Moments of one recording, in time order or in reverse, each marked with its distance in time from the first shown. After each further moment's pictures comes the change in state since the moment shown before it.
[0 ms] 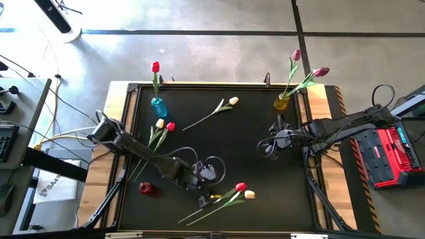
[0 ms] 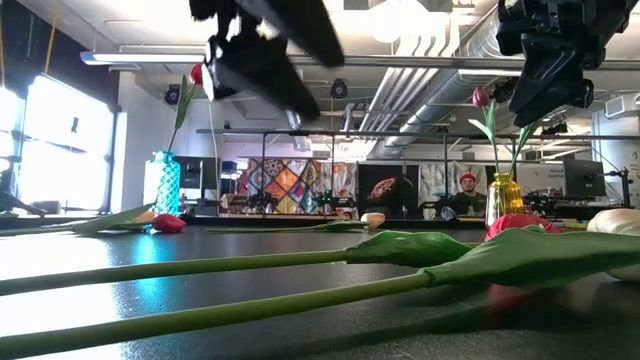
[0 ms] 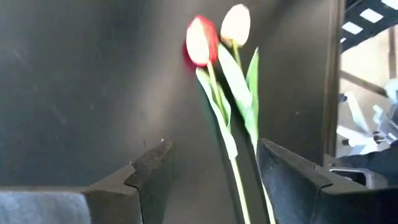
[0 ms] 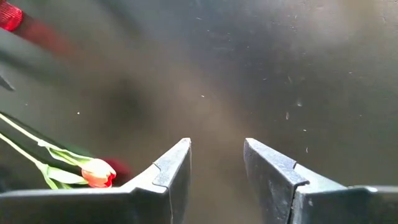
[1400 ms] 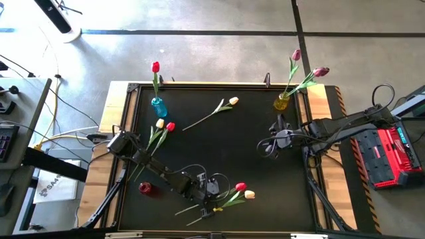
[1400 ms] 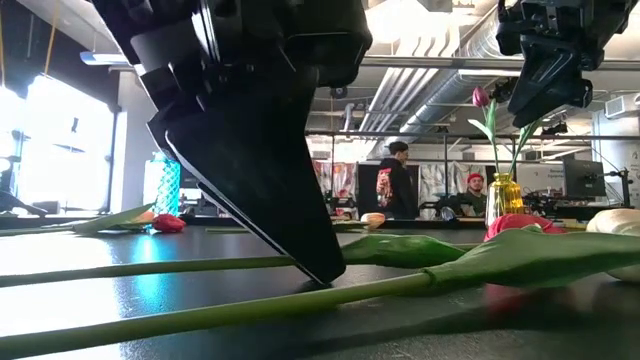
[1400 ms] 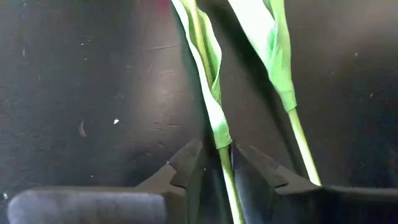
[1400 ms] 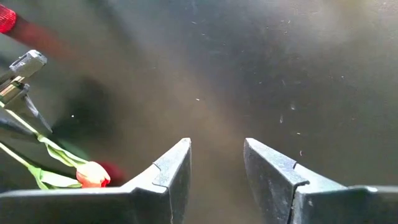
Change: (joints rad) left arm -0.060 0.242 0.001 0.140 -0.002 0.055; right arm 0.000 0.000 0.000 -0.006 0.022 -0.005
